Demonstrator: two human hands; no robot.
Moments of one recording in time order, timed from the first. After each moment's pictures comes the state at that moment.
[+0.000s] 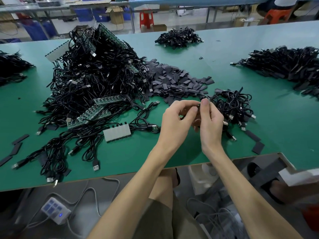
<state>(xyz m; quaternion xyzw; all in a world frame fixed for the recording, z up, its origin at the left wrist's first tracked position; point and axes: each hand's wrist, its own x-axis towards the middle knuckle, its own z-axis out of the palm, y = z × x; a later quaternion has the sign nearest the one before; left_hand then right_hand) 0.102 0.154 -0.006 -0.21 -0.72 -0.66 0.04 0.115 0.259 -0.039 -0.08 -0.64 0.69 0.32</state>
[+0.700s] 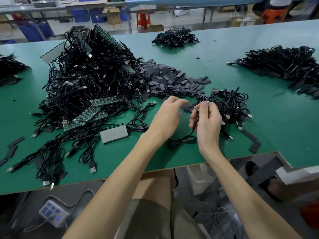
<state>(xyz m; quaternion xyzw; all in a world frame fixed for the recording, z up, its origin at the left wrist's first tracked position) 0.048 0.147 -0.021 -0.31 -0.89 -0.33 0.05 0.113 0.260 -0.040 -0.11 -0.65 0.68 0.34</state>
